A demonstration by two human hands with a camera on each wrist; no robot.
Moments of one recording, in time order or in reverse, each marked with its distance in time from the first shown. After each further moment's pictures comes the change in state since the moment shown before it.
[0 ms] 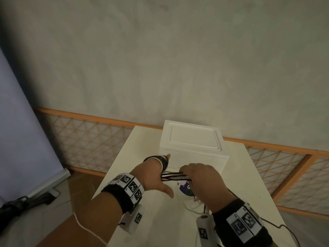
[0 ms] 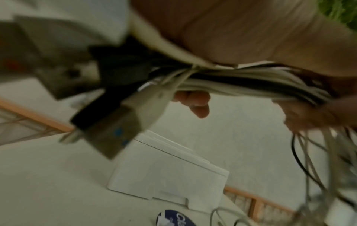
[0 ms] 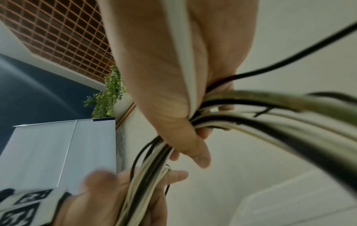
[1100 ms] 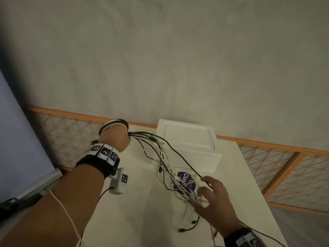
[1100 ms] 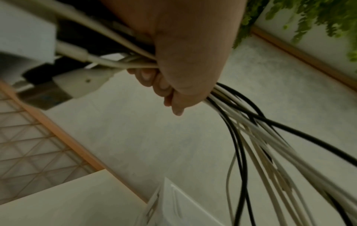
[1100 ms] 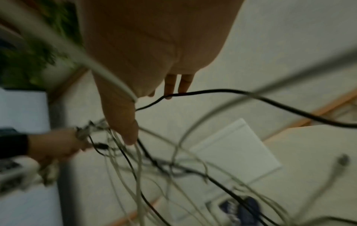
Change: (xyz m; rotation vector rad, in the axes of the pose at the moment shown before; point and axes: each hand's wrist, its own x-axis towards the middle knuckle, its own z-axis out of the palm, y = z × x) left_hand 0.015 -0.058 -0.089 0.454 0.554 -0.399; right_hand -0.076 0.038 0.065 0.375 0.323 0.124
